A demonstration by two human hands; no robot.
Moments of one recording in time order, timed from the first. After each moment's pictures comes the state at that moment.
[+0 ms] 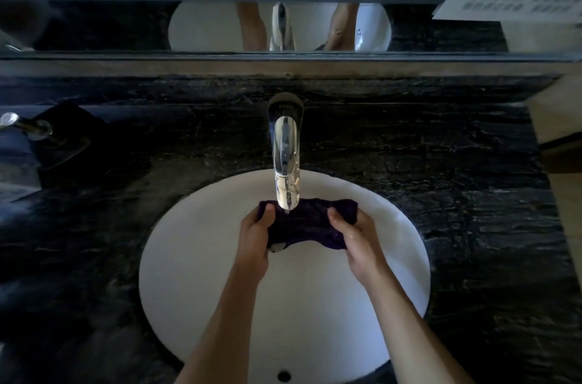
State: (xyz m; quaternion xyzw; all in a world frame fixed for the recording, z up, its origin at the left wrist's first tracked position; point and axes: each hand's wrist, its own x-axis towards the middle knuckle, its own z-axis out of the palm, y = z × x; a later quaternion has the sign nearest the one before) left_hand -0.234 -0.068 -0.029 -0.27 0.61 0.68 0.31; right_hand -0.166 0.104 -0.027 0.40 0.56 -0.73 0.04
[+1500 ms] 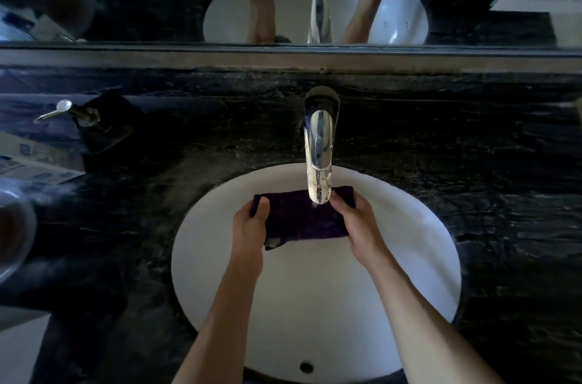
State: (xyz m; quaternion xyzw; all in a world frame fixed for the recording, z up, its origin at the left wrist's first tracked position) left_hand -0.244 -0.114 -0.018 -0.30 0.68 0.63 0.24; right_hand -0.202 0.071 -0.030 0.36 0.59 -0.72 0.09
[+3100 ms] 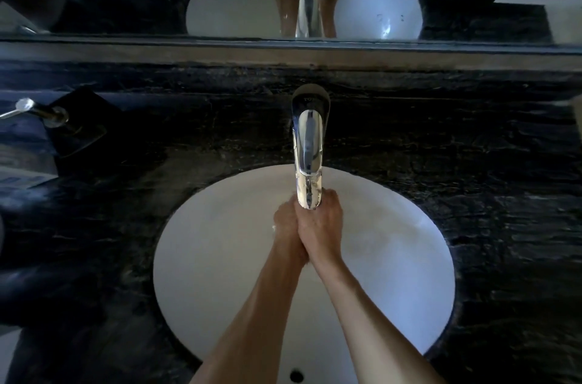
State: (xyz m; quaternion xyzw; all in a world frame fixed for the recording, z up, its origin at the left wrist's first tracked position) left_hand -0.243 -0.030 -0.028 -0.34 0.63 0.60 0.36; right_hand -0.222 0.013 -0.021 0.38 0.77 -0.51 -0.01
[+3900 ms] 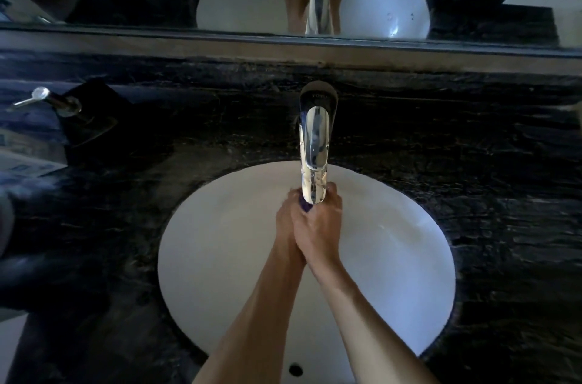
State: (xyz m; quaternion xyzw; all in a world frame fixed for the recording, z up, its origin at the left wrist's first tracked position) left_hand -0.234 -0.035 -0.013 -0.31 0.59 0.68 0.32; right_hand -0.213 0.002 -0.013 0.32 0.81 -0.49 -0.06
